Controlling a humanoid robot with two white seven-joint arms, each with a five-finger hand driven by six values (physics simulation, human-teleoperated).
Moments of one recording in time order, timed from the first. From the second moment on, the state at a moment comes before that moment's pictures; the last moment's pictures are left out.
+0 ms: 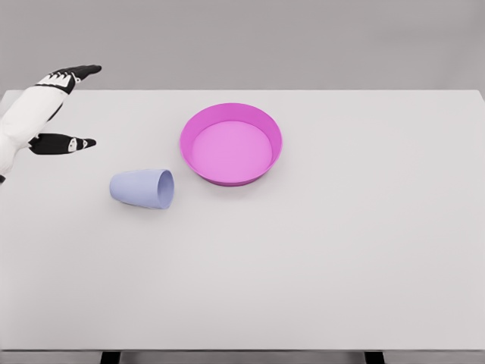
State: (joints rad) left arm -0.25 0.88 -0.35 -1.70 -0.18 -0.20 0.06; right arm 0.04 0.00 -0.09 0.01 -0.12 -0.07 0.09
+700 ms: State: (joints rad) left arm -0.25 1.01 -0.46 -1.75 -0.19 -0.20 0.06; right arm 0.04 0.00 -0.09 0.02 -0.12 -0.06 0.09
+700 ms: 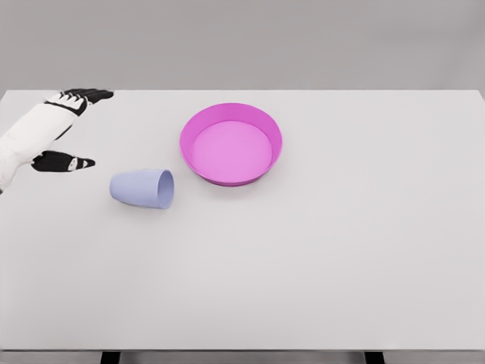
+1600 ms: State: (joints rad) left arm -0.38 1.06 -0.67 -1.80 0.13 -0.13 -0.09; right arm 0.04 0.00 -0.09 0.02 -0.12 -0.06 0.09
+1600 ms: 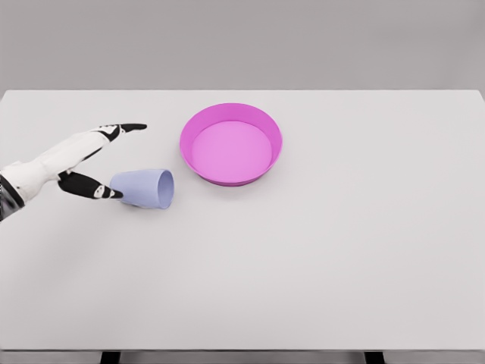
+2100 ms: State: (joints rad) left arm -0.45 0.99 -0.80 -1.80 0.16 0.03 -0.10; right arm 0.04 0.00 -0.09 0.02 -0.12 -0.06 0.09
